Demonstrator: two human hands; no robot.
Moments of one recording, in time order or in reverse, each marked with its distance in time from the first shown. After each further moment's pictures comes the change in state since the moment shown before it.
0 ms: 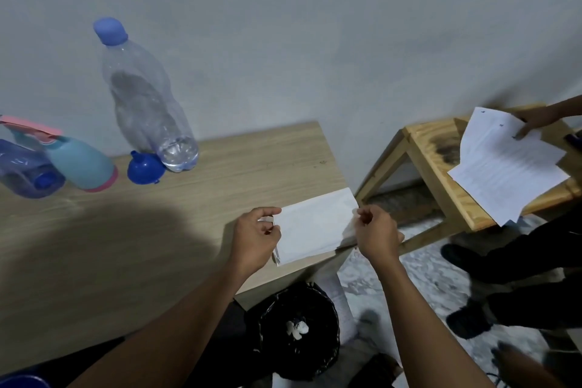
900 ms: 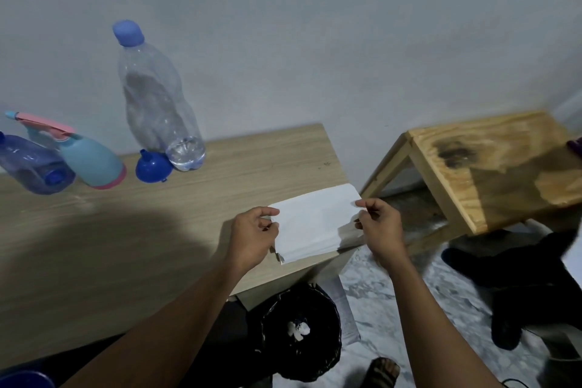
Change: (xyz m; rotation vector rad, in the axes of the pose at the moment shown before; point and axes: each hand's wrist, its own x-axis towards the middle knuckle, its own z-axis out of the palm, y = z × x) left_hand -0.006 0.008 -0.018 0.014 -0.005 -0.020; right_hand -0.007 -0.008 -0.011 0.582 -0.114 -0.040
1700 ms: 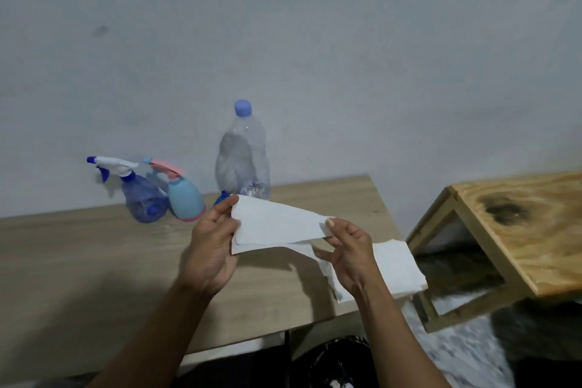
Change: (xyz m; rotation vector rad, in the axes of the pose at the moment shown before) left_hand -0.043 0.055 -0.176 -0.848 0.127 0.091; right_hand -0.099 -0.108 0.129 0.785 -0.425 0.163
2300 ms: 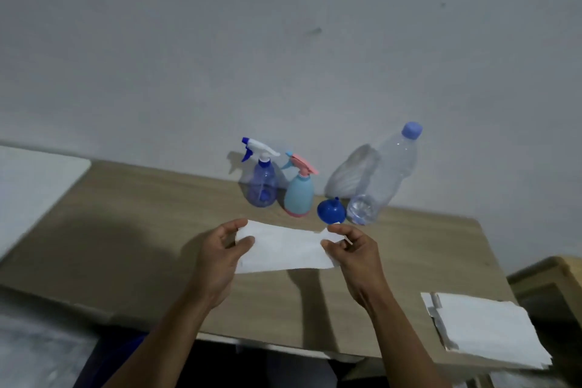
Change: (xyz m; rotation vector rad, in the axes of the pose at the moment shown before) left_hand -0.007 0.077 -0.238 0.183 0.291 0.065; right_hand -0.008 0.129 0.191 -0.624 -0.196 -0.137
